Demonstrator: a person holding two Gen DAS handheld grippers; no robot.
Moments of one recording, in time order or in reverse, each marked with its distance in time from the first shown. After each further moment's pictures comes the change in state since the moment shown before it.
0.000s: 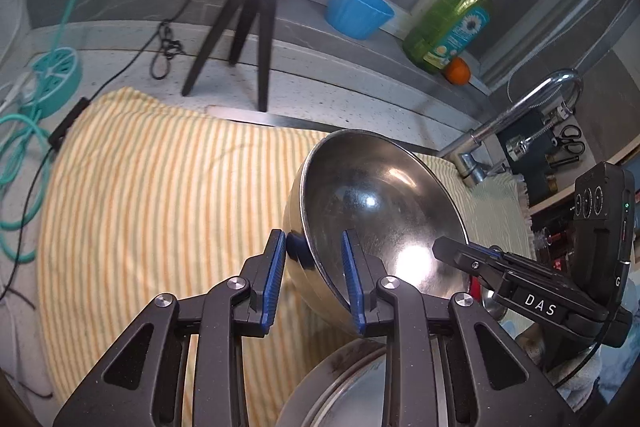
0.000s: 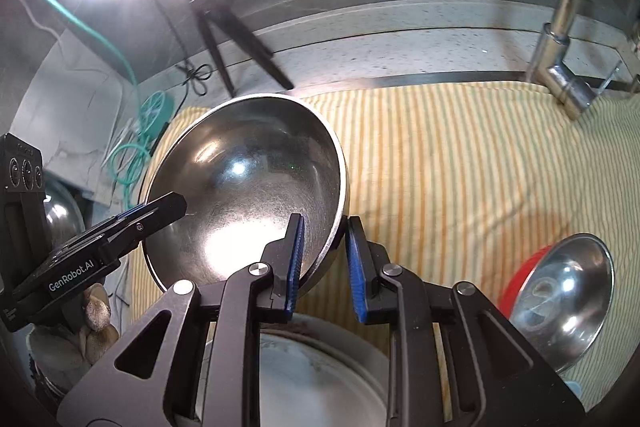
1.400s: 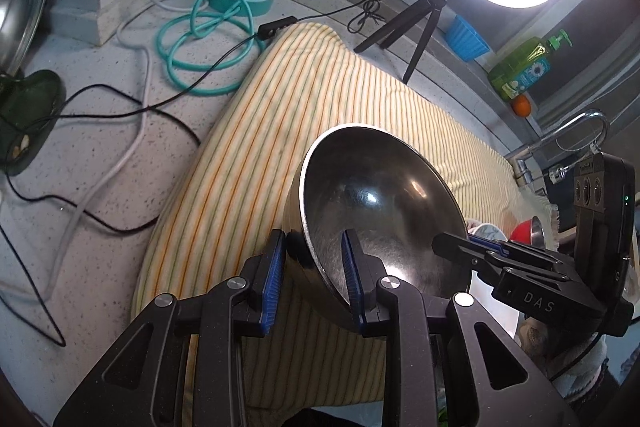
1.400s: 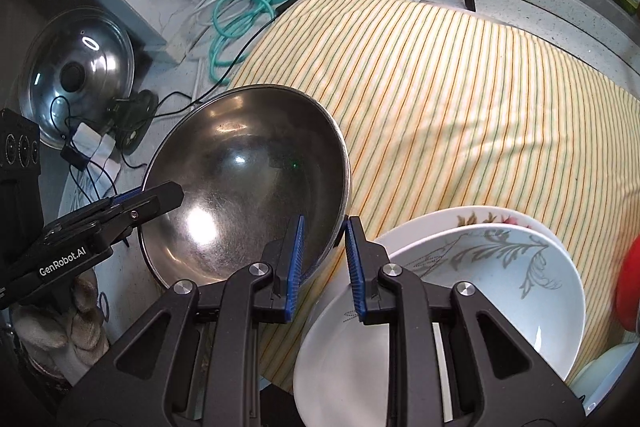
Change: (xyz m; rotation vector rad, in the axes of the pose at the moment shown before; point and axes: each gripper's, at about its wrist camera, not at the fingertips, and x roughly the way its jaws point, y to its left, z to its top) left arm -0.096 0.101 -0.133 -0.264 -0.073 0.150; right arm 0.040 0.140 -0.099 -0.347 0.188 0.107
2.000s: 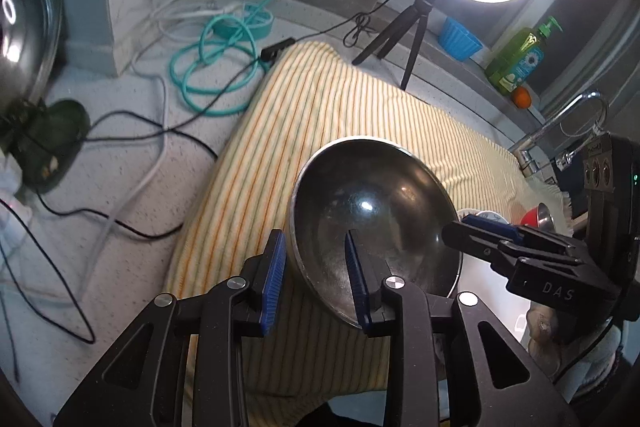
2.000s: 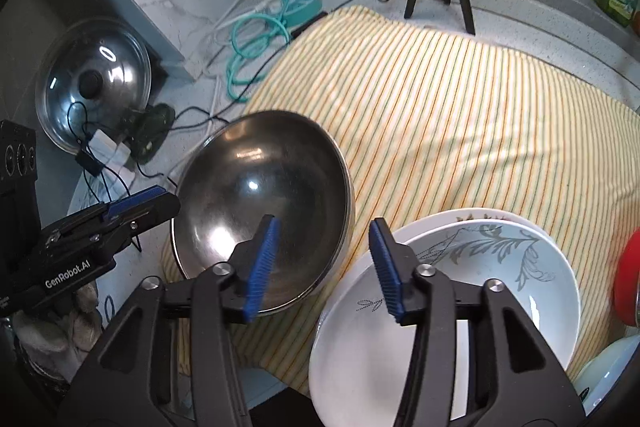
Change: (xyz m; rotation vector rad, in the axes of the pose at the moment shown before) left arm -0.030 -0.016 -0.010 0.094 -0.077 0.080; right arm -0.033 0.005 -0.009 -0.006 -0.118 0.031
